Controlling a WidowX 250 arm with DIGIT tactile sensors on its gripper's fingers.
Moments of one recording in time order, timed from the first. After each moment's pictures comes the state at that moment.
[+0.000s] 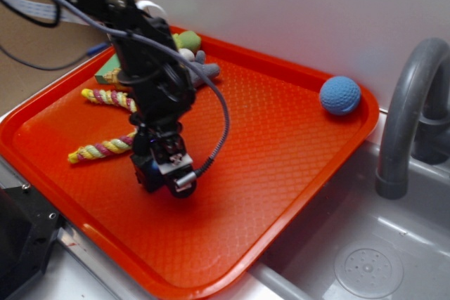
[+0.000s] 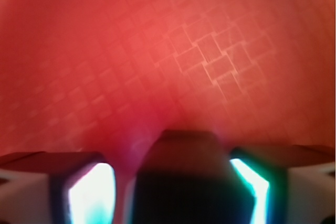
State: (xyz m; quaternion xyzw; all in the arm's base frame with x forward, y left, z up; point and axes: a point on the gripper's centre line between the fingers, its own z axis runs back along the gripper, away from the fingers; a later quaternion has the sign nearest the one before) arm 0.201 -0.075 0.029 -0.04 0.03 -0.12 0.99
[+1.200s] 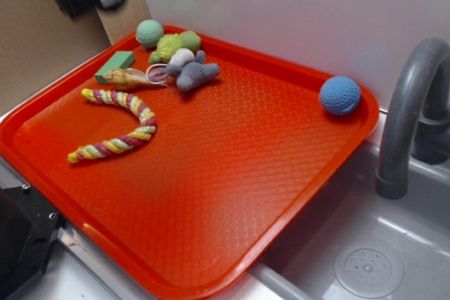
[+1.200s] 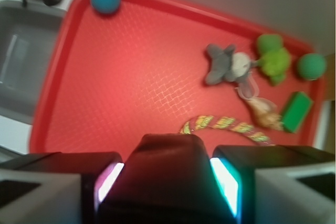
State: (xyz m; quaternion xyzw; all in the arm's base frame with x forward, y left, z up) arm 0.203 -0.038 0.244 0.03 -0.04 -0.09 1.00
